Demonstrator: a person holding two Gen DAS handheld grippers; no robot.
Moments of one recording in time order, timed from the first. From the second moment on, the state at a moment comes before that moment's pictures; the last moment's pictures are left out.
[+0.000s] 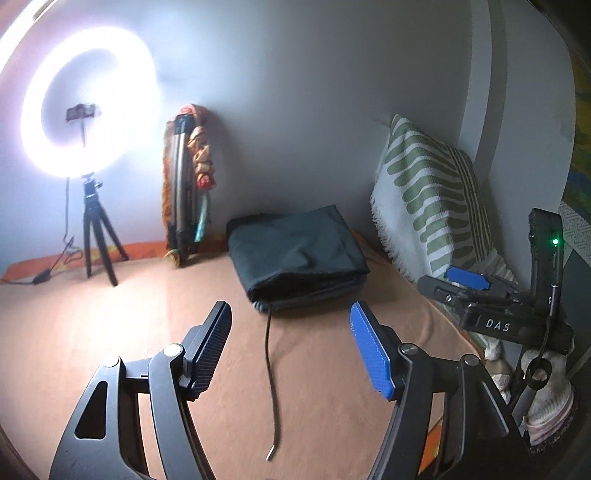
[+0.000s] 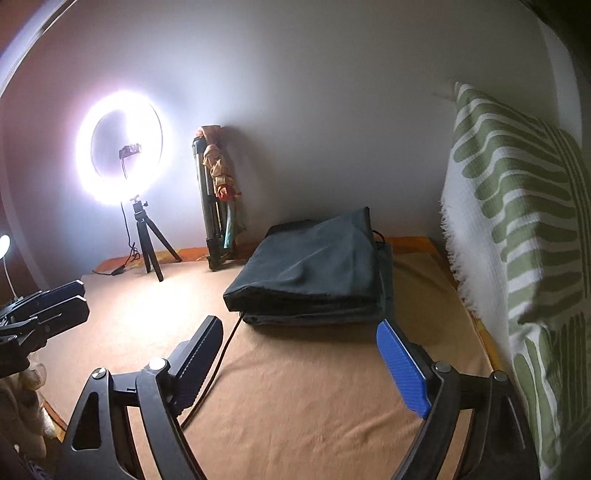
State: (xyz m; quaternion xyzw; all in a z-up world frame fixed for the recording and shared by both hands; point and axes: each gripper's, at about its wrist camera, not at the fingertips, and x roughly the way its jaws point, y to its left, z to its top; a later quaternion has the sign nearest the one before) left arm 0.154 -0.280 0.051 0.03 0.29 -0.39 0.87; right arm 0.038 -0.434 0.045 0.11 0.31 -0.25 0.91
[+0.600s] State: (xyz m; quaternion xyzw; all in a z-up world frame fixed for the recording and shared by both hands) left arm 0.116 -0.244 0.038 0.02 0.29 -0.37 0.88; right arm 0.007 -0.389 0.038 0.08 0.29 -0.29 0.91
